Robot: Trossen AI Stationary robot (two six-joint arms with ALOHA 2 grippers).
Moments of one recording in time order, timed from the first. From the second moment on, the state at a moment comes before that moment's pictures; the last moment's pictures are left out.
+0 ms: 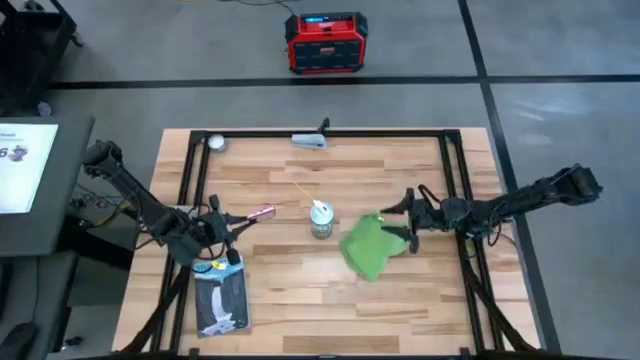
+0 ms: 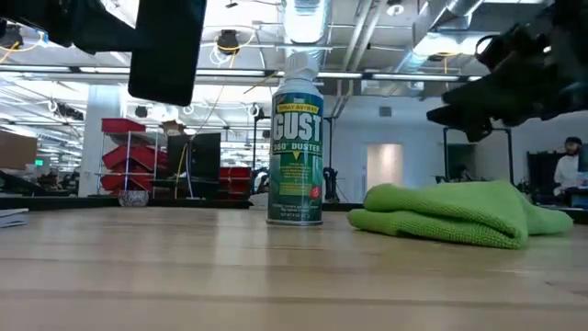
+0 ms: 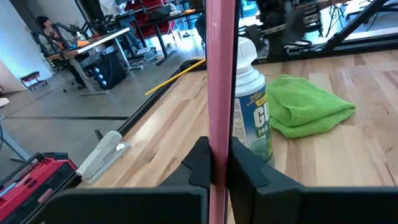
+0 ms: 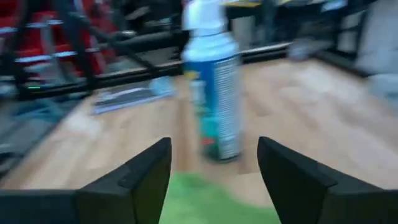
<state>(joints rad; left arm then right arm) -0.74 0.78 0.44 -0.12 -1.15 -0.20 0.08 0.87 0.03 0.76 0.15 0.13</state>
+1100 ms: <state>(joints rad) -0.73 0.79 0.16 0.26 -1.02 -0.32 -0.28 0.57 0.01 0.54 -0.24 0.05</state>
